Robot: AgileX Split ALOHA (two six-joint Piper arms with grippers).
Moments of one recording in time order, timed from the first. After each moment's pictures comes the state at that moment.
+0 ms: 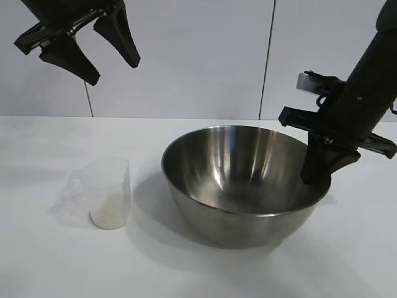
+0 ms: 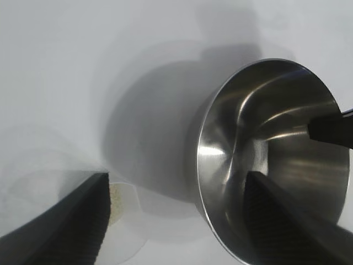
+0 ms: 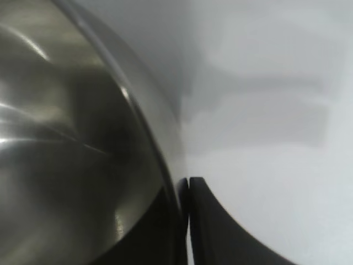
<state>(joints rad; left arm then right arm) -0.31 1.83 -1.54 -0.49 0.96 0.11 0.10 1.92 -1.26 0.44 0.90 -0.27</state>
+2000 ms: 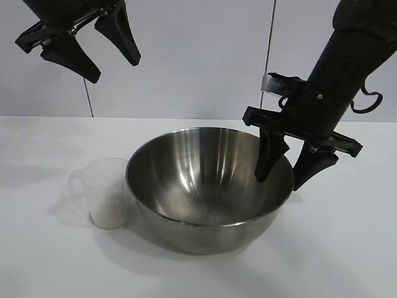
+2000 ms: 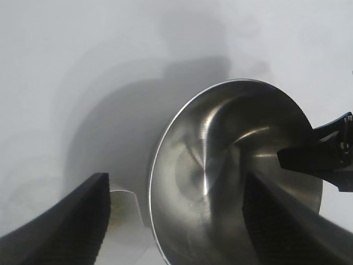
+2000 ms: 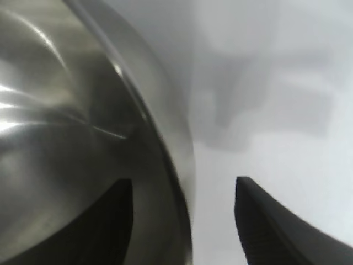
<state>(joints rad) -0.31 1.83 -1.54 -0.49 0.94 0.11 0.21 1.98 -1.36 0.36 0.96 -0.13</state>
